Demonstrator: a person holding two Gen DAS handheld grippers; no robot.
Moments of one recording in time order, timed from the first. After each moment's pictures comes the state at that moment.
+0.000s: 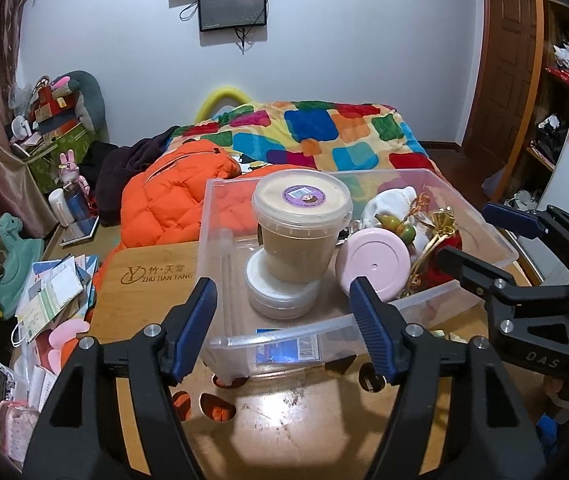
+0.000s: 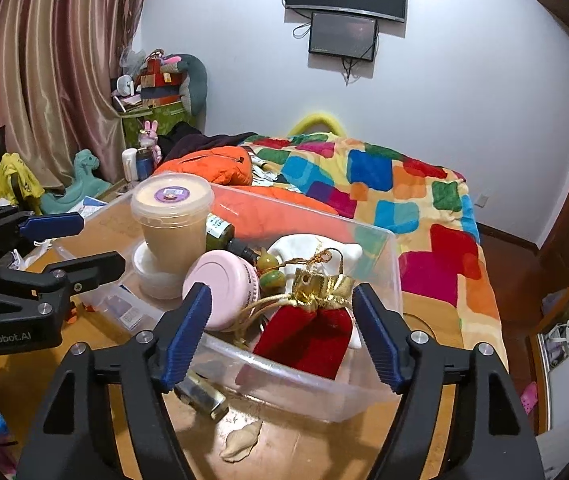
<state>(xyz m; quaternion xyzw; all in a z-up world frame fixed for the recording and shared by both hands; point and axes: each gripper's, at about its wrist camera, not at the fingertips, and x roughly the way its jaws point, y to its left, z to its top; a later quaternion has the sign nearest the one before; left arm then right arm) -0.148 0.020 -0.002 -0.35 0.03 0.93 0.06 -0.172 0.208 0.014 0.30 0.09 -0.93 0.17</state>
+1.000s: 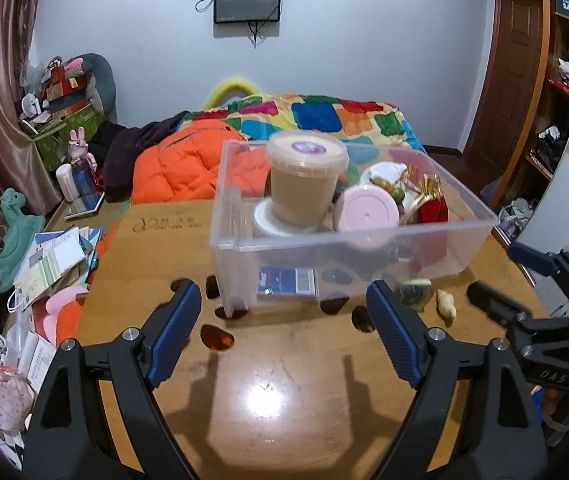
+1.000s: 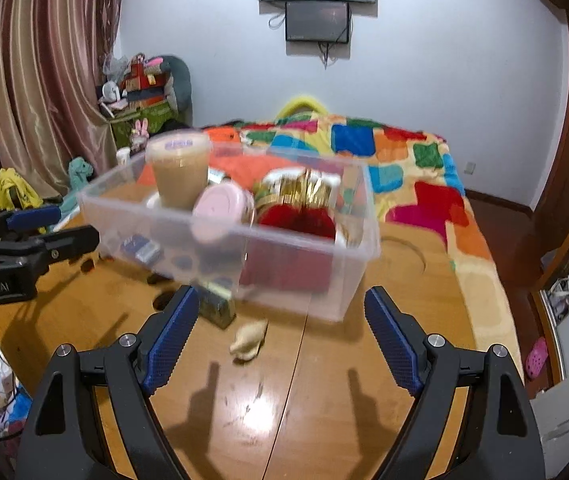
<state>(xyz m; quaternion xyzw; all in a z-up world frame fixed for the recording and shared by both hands) -0.099 0.011 -0.018 -0.36 0.00 0.93 0.05 -0.117 0.237 -0.014 0.34 0.05 -0.93 0.15</state>
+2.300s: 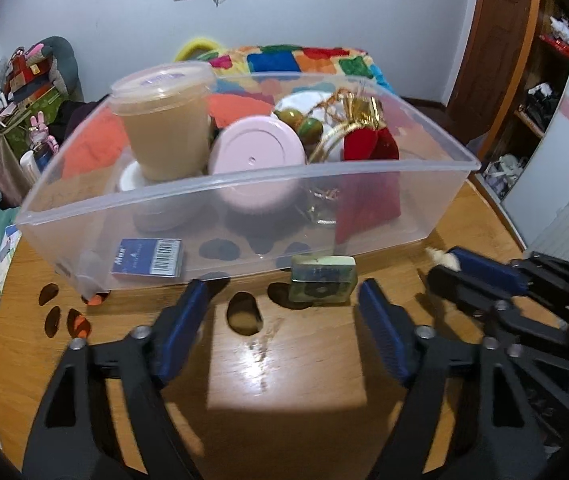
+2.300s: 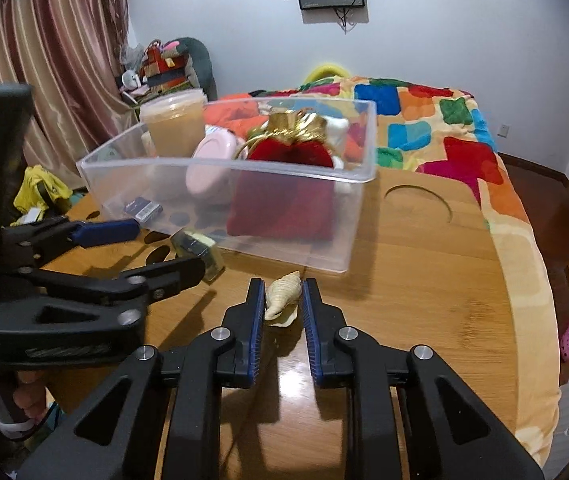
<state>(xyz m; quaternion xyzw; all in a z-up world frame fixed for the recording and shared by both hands) -0.134 0.099 -0.060 -0.44 0.02 0.89 0.08 -0.129 0.268 -0.039 0.38 0.01 -0.90 0.21</state>
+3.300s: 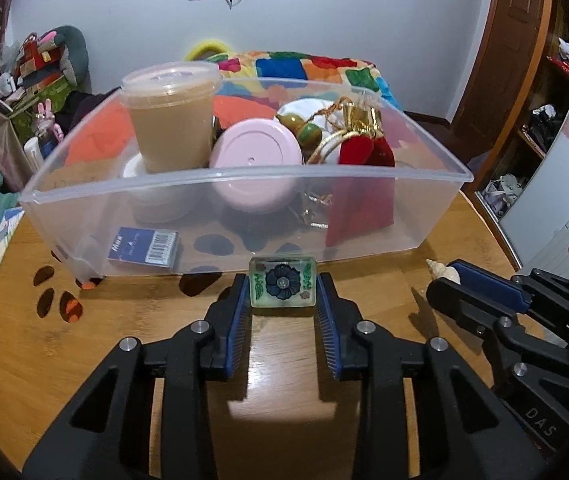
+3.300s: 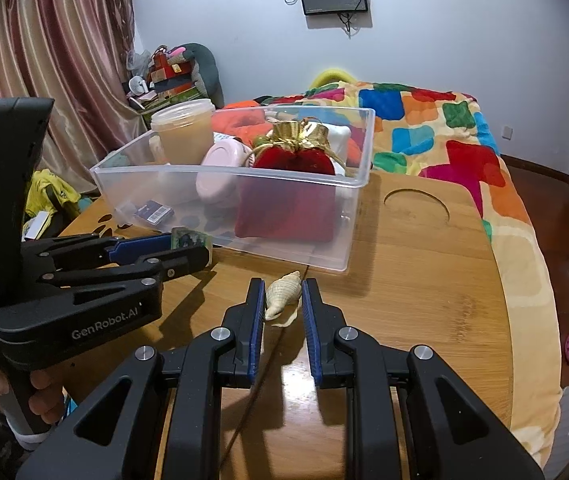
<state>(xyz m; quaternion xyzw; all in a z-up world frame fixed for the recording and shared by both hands) -0.121 0.096 -0.056 -0.42 -0.01 0.90 0.07 -0.121 0.270 -0.035 0.37 0.00 -0.90 0.22</state>
